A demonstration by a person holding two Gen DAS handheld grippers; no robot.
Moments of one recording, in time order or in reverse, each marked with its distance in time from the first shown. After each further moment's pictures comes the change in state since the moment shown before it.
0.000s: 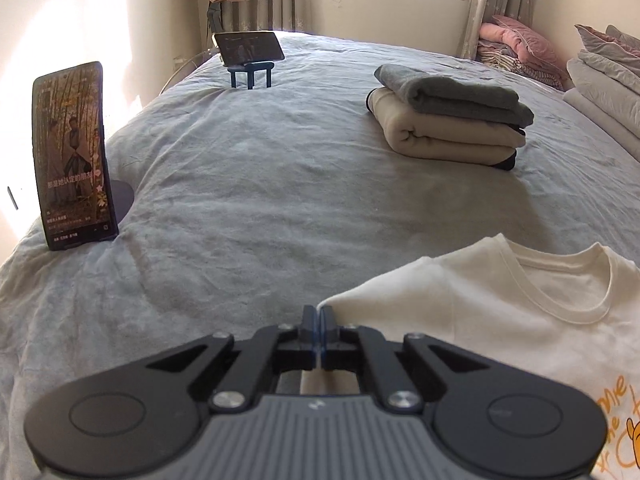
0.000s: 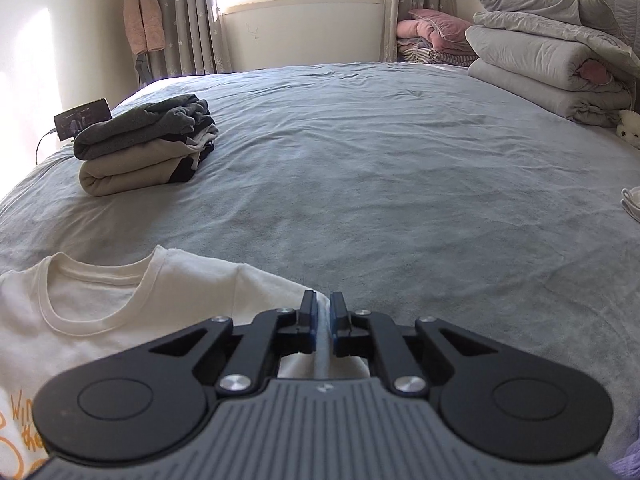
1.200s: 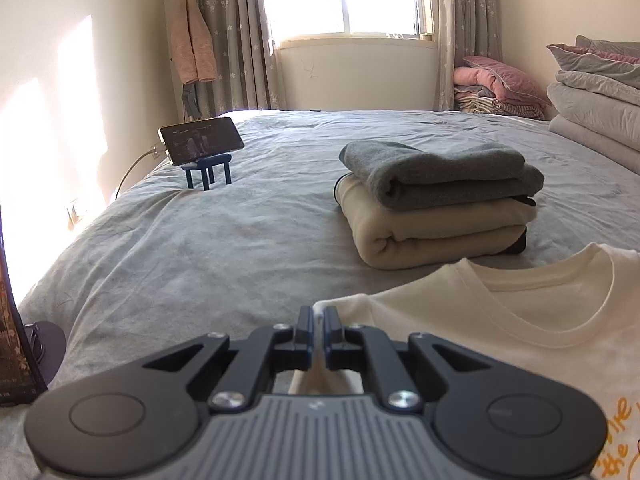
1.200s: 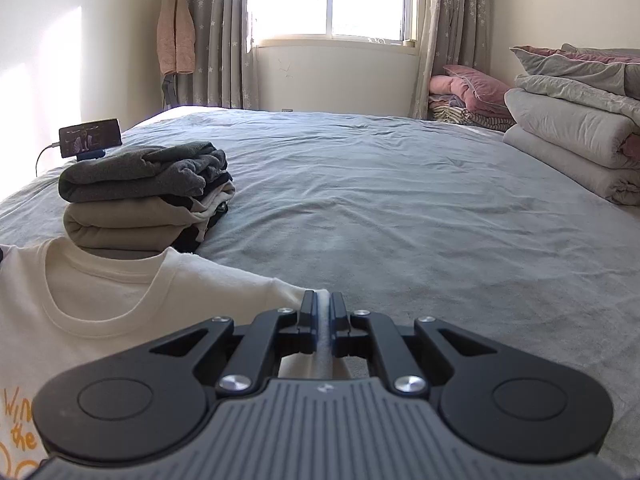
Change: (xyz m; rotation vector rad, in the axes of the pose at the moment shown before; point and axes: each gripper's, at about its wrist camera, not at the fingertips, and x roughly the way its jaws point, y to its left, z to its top) left arm 0.070 -0.048 0.068 0.135 -0.239 0.026; right arm 0.077 0.028 0.059 -0.138 -0.141 0.022
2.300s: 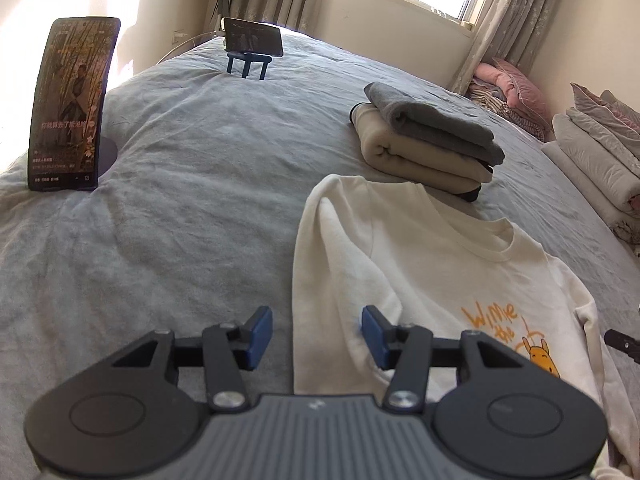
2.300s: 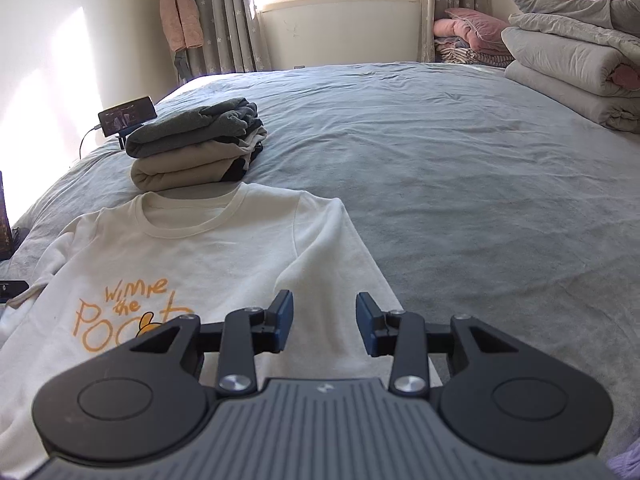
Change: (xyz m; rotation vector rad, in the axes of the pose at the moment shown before) left arm -0.113 0.047 -0.068 -0.341 0.213 -0.150; right arm -0.115 -0.009 -0.038 0.116 0.148 0.098
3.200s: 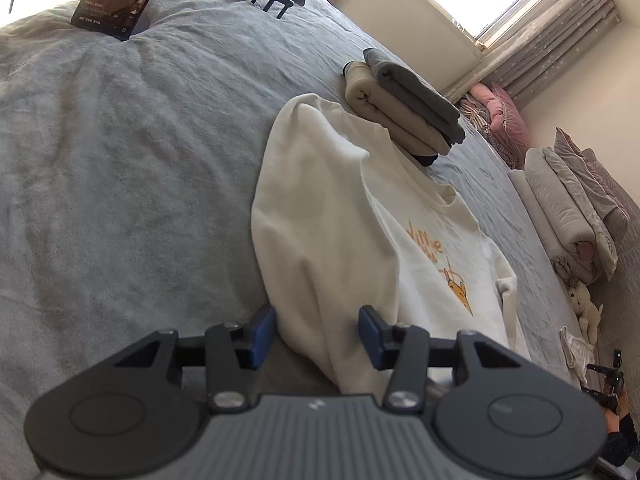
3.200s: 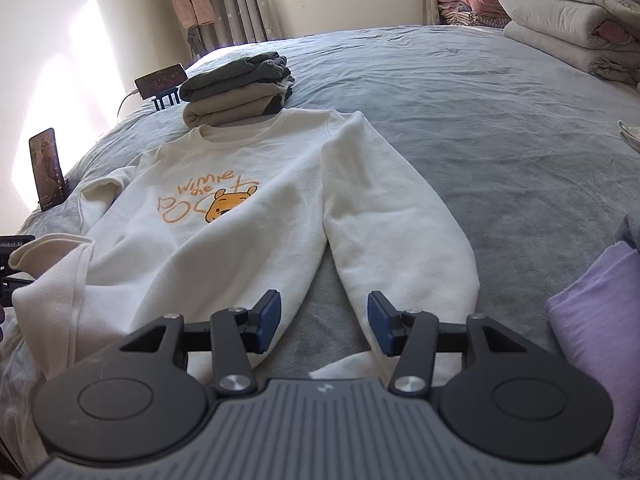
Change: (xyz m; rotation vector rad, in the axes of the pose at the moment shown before) left arm -0.036 0.003 -0.075 -0.275 0.104 -0.181; right arm -0.087 0.022 -0.078 0.043 0.099 0.070
